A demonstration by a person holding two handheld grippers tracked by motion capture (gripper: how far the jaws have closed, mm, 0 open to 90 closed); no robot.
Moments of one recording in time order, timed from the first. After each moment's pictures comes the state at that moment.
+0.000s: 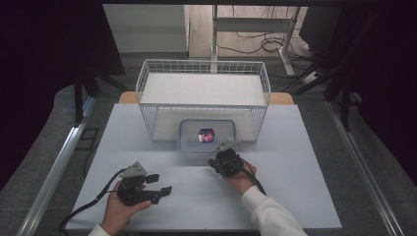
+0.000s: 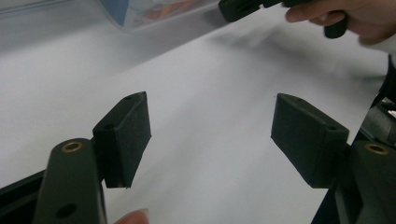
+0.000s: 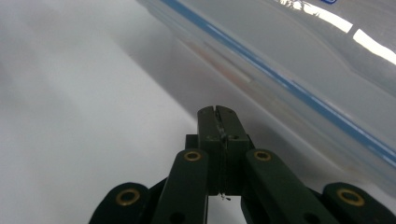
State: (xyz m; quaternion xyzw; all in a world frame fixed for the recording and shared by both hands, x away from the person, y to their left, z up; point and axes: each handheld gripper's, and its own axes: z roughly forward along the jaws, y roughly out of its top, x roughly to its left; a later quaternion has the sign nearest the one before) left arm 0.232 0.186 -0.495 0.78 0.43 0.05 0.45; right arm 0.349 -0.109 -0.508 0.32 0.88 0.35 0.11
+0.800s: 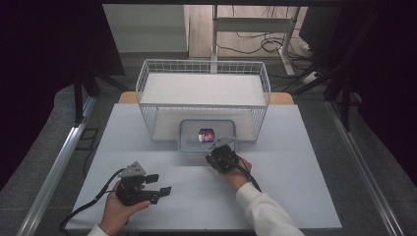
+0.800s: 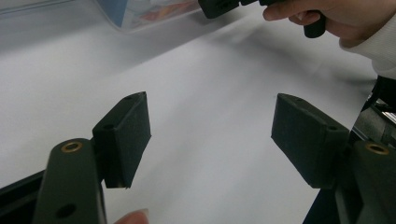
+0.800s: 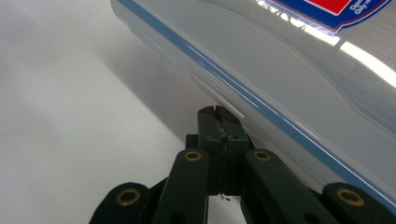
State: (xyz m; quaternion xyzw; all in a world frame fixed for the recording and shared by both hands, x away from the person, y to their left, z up) left arm 0.231 0.187 -0.493 0.78 0.43 0.05 0.45; right arm 0.361 -0.096 -0.511 0.32 0.87 0.35 0.13
